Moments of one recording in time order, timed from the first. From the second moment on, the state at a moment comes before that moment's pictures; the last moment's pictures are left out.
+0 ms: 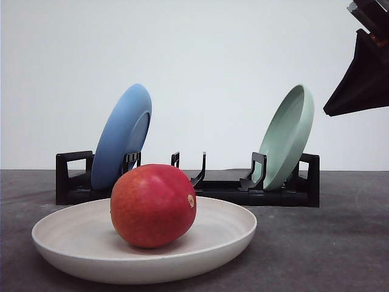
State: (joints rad) left_arx -0.07 0.44 0.42 -0.36 0.16 -0.08; right_arx 0.29 0.89 0.54 -0.21 -0.40 0.17
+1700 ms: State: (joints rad) left_arx -0.02 0.00 0.02 -0.18 0.10 -0.08; right_arx 0.26 0.68 0.48 -0.22 -0.20 -0.03
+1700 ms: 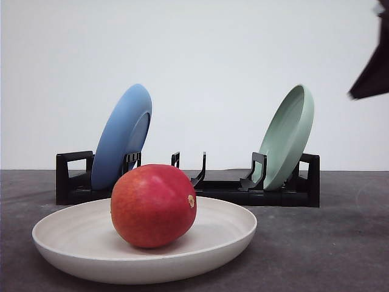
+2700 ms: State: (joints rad) left_arx -0.02 0.00 0.02 -0.18 0.10 -0.08; right_arx 0.03 0.00 0.02 -0.16 -0.08 -0.04
